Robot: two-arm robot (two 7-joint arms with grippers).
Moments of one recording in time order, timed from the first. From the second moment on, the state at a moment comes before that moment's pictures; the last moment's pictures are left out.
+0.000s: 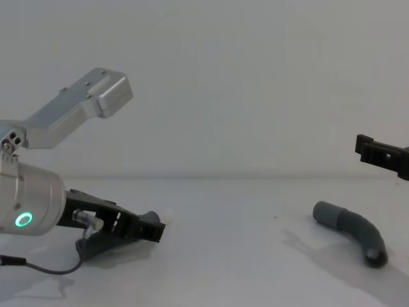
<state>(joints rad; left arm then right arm) -0.33 0.40 0.45 -1.65 -0.26 0.62 -0.17 -0.01 0.34 -0.23 -1.77 0.29 0.03 0.07</state>
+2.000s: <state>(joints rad) -0.40 0.37 0.45 -1.54 -0.25 0.66 -0.27 -0.01 0.34 -0.23 -1.77 0.29 0.03 0.07</state>
